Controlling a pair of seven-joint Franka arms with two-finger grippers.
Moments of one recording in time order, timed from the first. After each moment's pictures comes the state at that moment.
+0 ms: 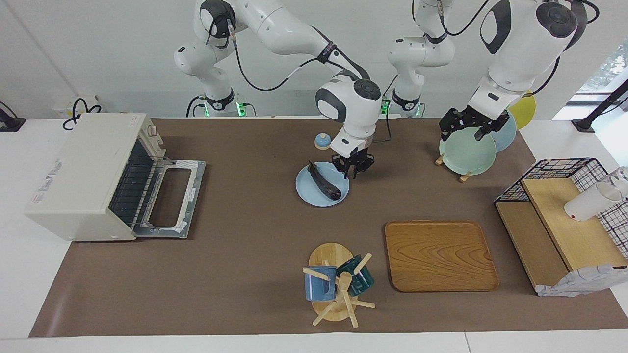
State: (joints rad) left arm -0.09 -0.04 -0.06 -1.71 -0.05 1.58 -0.09; right arm 0.85 0.52 -0.03 -1.53 -0.04 2.09 0.86
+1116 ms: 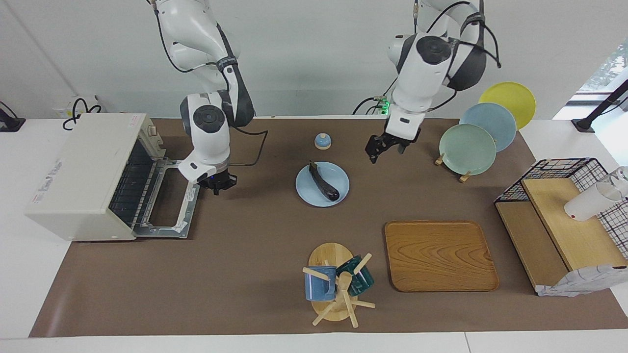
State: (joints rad) left arm -0.45 0.05 -0.10 -1.91 -0.07 1.99 -0.89; right arm 0.23 0.13 -0.06 -2.18 -0.22 2.22 0.28
